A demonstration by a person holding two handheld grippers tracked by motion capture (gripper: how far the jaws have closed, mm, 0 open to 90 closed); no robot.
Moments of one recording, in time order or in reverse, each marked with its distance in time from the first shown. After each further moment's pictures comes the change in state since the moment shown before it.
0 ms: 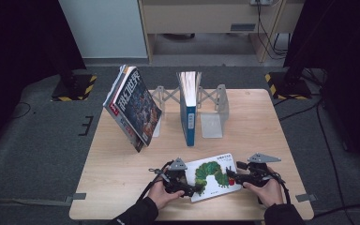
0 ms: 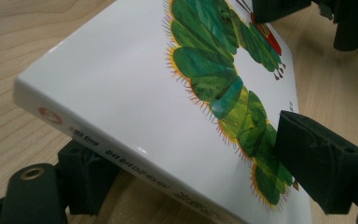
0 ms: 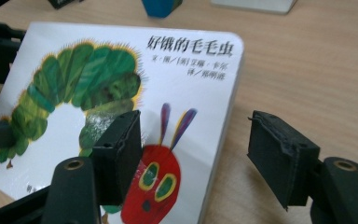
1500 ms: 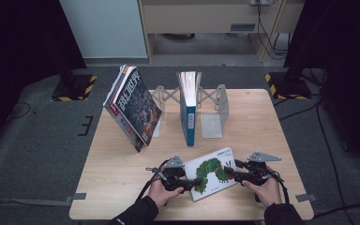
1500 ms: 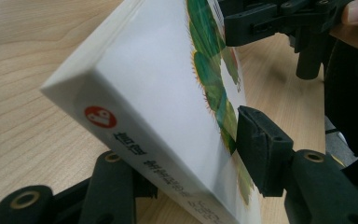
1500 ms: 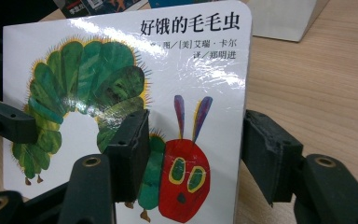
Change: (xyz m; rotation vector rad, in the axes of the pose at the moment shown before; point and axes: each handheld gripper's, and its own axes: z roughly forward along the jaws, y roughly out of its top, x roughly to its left) left arm -0.005 0.008 -0.012 -0.057 -0.059 -0.054; right arm 0.002 0.007 0.000 -0.075 0.045 -0.020
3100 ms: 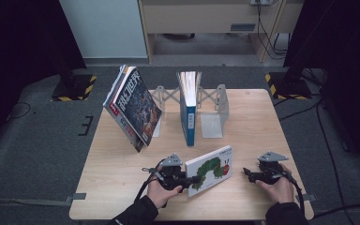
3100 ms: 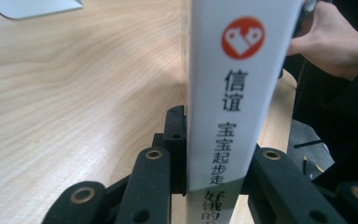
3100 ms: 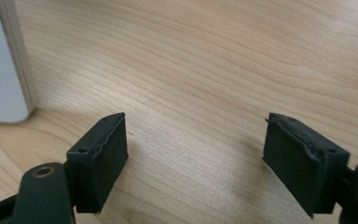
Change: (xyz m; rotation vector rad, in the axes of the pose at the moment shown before) left arm -0.019 0.019 -0.025 -0.040 0.003 -0.041; right arm -0.041 -0.014 -0.021 0.196 -0.349 -0.107
